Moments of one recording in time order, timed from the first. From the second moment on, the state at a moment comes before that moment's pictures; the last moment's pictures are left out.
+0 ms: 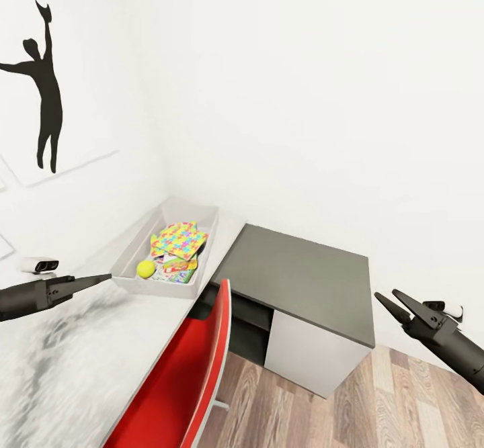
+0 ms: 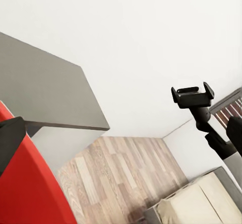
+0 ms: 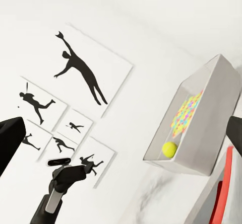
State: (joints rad) left arm -0.49 0.52 0.34 -1.34 0.32 0.95 -1.57; right arm -0.09 -0.35 -0.38 -1.56 -1.14 0.78 0.92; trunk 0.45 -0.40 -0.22
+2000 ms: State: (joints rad) left arm -0.48 0.52 0.34 -1.34 0.32 0.95 -1.57; right arm -0.09 -0.34 -0.38 -1.56 -1.14 0.76 0.92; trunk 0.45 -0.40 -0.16
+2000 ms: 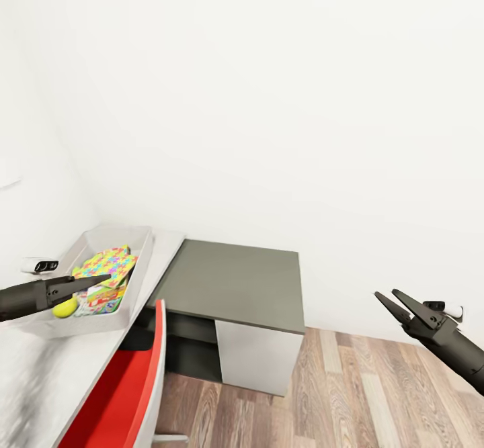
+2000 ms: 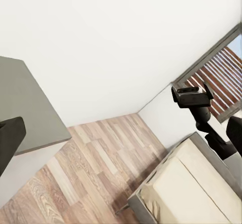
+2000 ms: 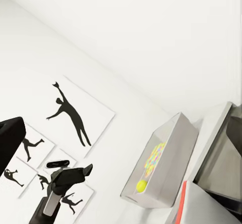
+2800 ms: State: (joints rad) left arm -0.48 0.52 0.34 -1.34 0.32 0.95 -1.57; right arm -0.09 -0.34 -0.38 -1.56 -1.14 0.75 0.92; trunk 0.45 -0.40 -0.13
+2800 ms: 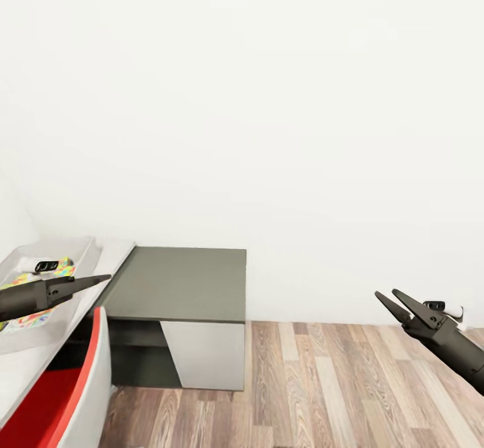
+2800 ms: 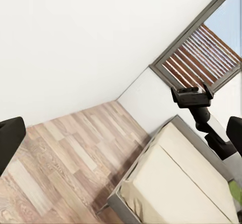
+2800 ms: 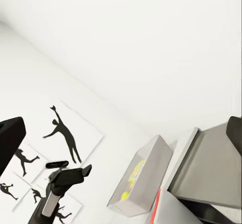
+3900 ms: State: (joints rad) left arm -0.48 0.51 0.20 -1.35 0.31 0.95 -1.57; right arm -0.09 -0.34 -0.37 -1.56 -0.98 0.69 0.87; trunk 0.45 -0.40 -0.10
